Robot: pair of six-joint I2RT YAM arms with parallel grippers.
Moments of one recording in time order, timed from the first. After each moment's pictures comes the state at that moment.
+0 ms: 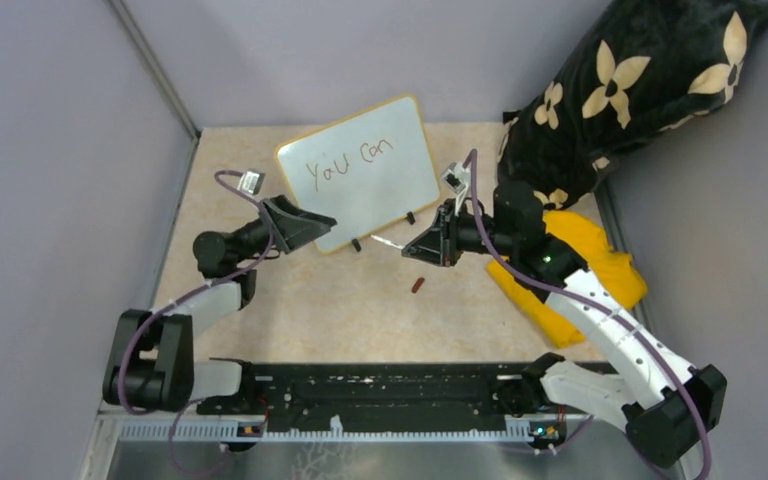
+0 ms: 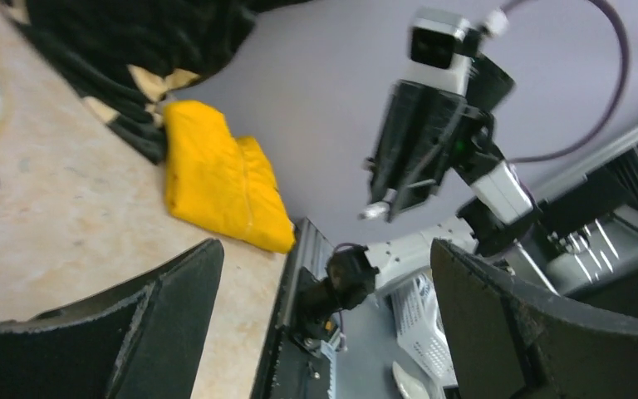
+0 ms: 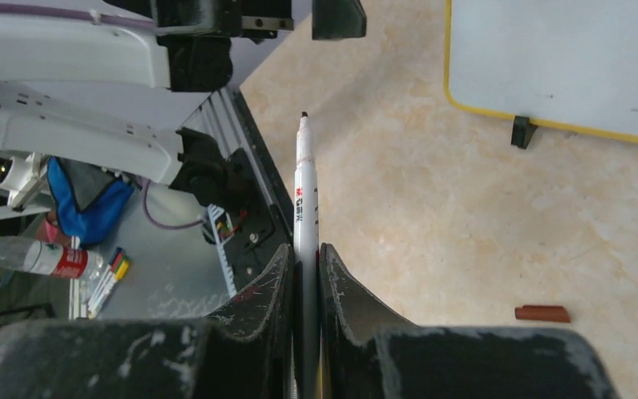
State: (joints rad) left arm -0.10 1.34 0.45 1.43 0.97 -1.40; right arm 0.57 0.99 0.95 -0.22 -0.66 0.40
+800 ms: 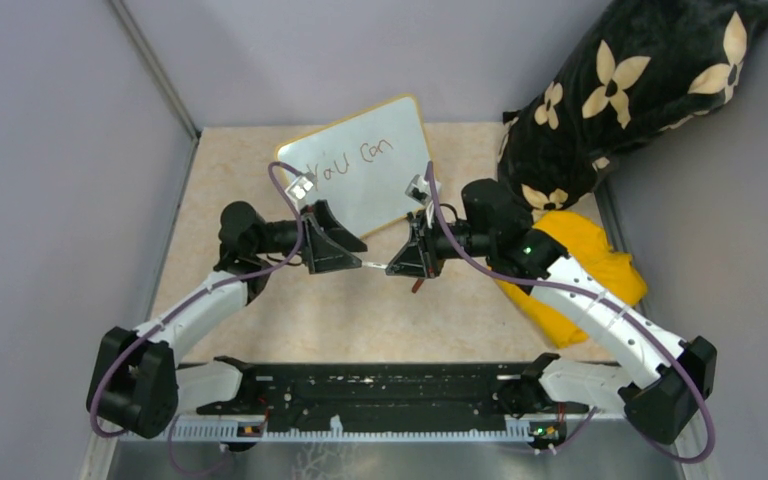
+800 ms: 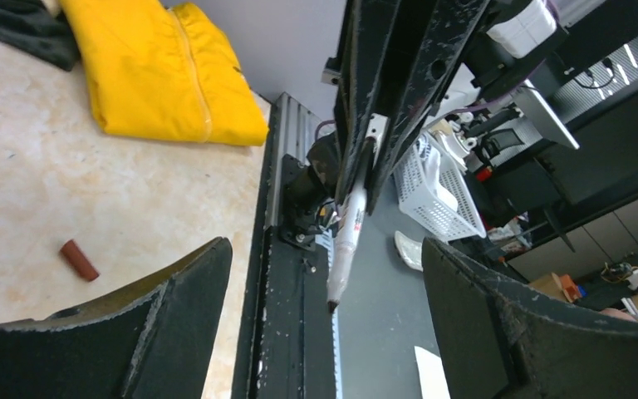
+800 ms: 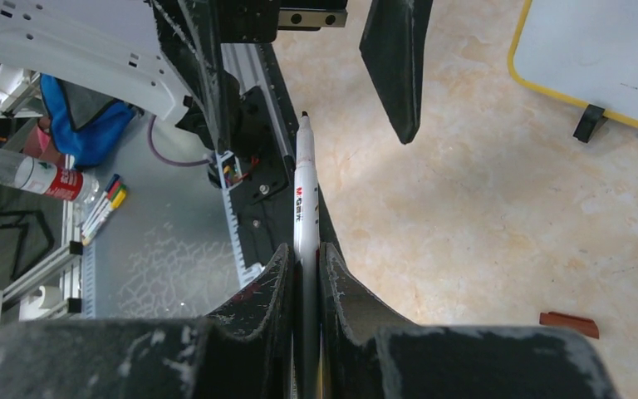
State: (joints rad) left arm -0.36 1.19 0.62 0.82 1.16 -0.94; right arm 0.71 1.10 1.05 -0.37 -0.69 0.25
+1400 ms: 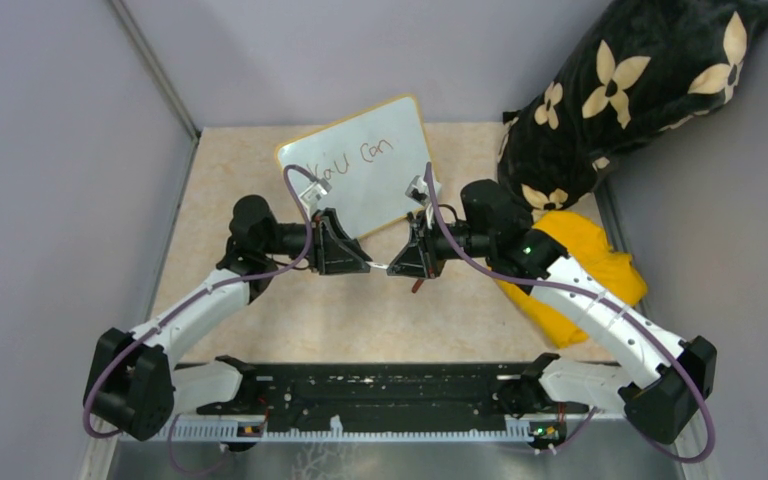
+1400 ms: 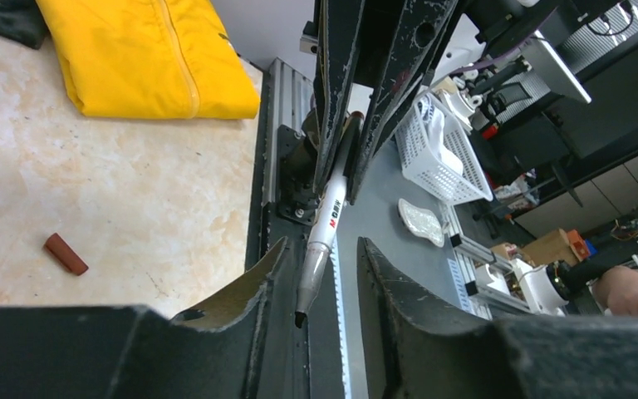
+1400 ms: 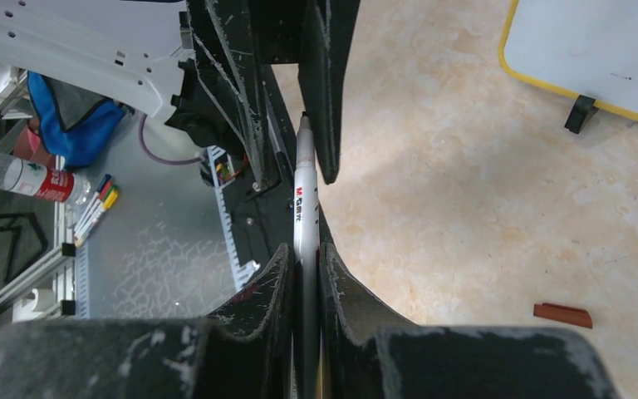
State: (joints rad) left arm -0.44 1.18 0.68 0.59 1.19 -0.75; right arm 0.71 1.10 1.05 -0.39 -0.67 0.24
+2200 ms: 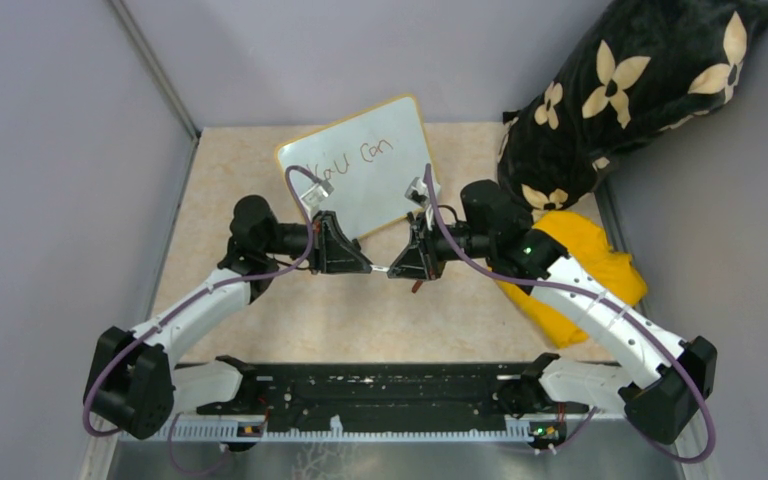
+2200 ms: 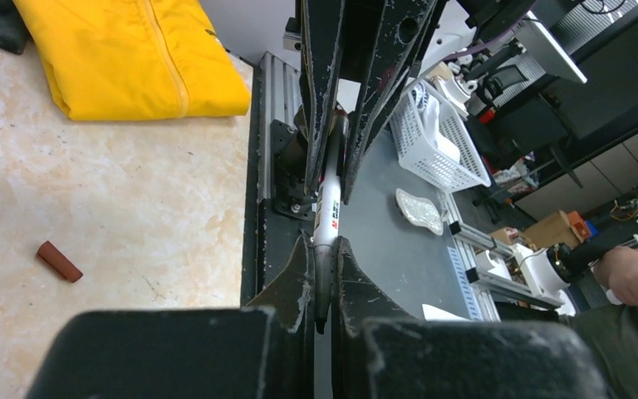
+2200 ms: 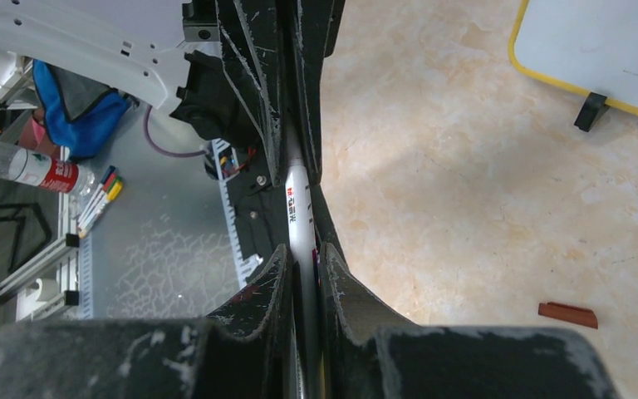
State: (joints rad) left arm -0.46 1.18 0.69 0.59 1.22 -0.72; right arm 0.71 1.10 1.05 -0.40 -0.68 0.23
